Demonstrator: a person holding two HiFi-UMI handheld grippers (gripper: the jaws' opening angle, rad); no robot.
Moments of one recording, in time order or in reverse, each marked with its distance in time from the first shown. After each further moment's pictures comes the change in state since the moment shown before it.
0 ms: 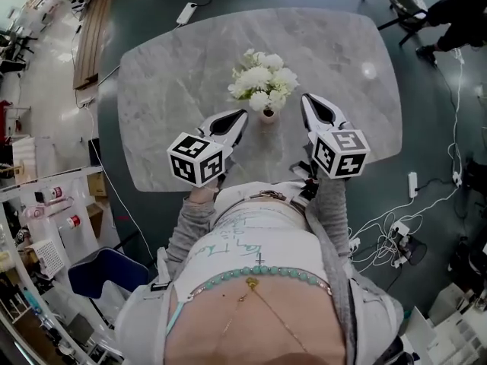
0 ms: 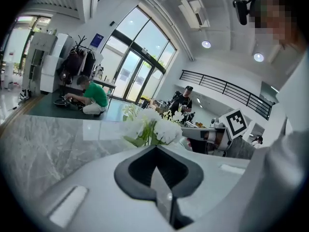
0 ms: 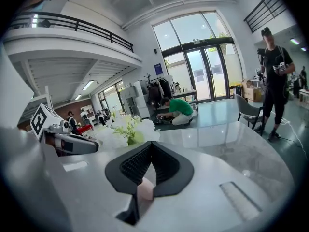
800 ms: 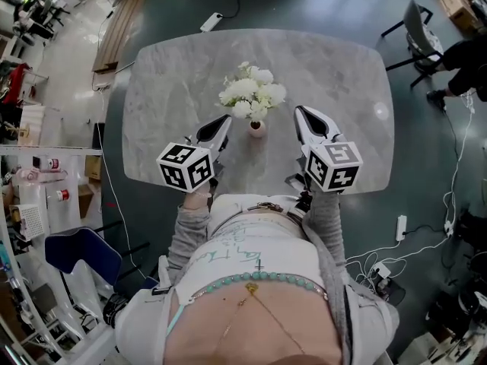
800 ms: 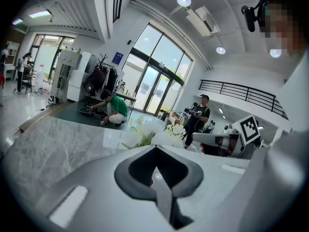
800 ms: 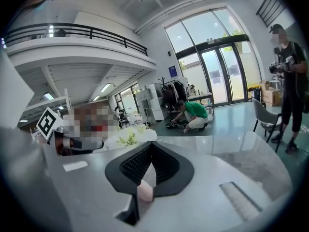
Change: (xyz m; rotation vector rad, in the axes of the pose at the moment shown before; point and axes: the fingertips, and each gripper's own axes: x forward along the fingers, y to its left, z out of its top) left arm -0.009 -0.009 0.019 -0.070 -0.168 0.272; right arm -0.015 -0.013 0.030 -0.088 -0.026 0.193
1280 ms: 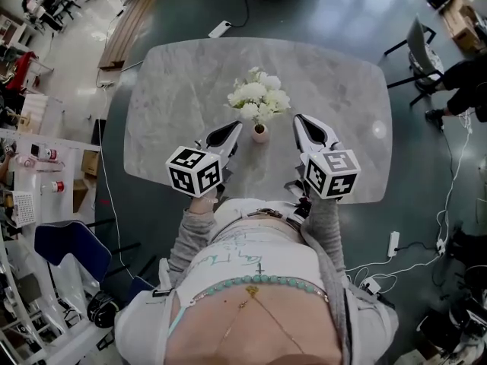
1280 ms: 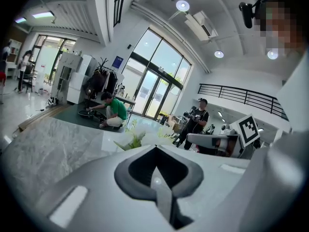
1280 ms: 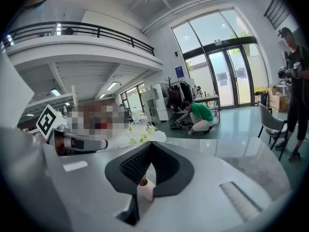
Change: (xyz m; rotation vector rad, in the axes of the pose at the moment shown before) left arm -0.012 -0.023 0.001 -0.007 -0.052 -0.010; right arm -0.008 0.024 0.006 -0.061 0.002 0.050
